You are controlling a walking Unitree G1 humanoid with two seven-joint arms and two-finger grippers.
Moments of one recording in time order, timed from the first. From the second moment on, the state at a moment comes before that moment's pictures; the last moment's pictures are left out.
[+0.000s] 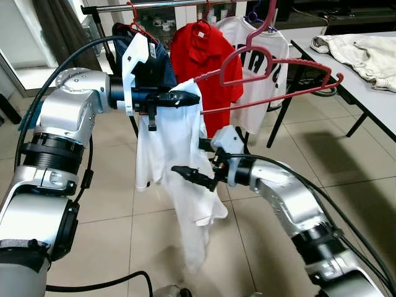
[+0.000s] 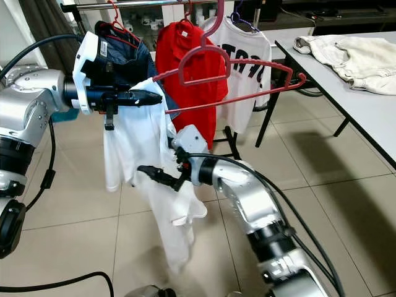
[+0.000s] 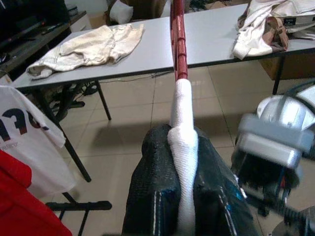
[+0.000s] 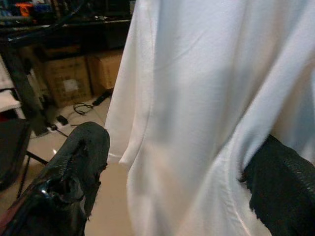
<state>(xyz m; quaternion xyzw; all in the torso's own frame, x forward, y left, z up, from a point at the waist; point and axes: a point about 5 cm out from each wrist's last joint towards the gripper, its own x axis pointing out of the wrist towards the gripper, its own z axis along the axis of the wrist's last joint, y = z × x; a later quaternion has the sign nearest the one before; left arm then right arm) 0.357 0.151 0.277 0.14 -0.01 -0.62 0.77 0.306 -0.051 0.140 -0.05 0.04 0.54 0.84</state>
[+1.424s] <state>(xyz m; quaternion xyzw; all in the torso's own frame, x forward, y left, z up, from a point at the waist) 0.362 0.174 0.286 0.17 0.00 -0.59 0.79 0.279 -0.163 0.050 -0.15 0.24 0.58 0.76</state>
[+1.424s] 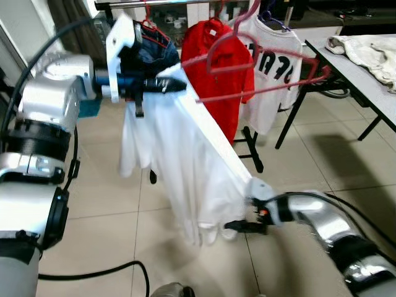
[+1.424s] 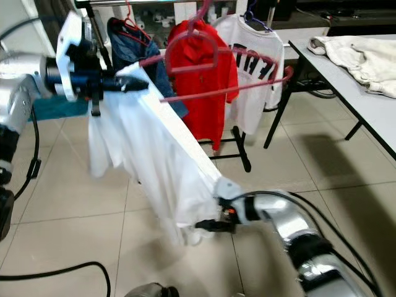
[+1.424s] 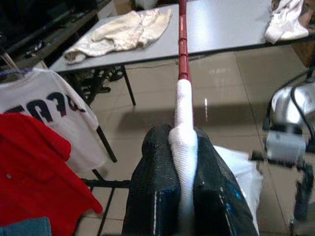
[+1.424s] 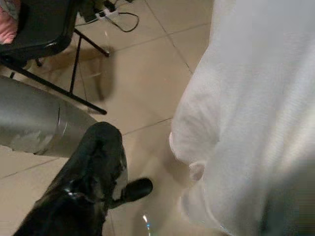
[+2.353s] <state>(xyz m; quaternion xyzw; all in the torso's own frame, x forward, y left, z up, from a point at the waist) 0.321 0.212 0.213 0.16 0.07 -0.58 0.80 0.290 -0.238 0.084 -0.19 0.21 0.44 0.85</state>
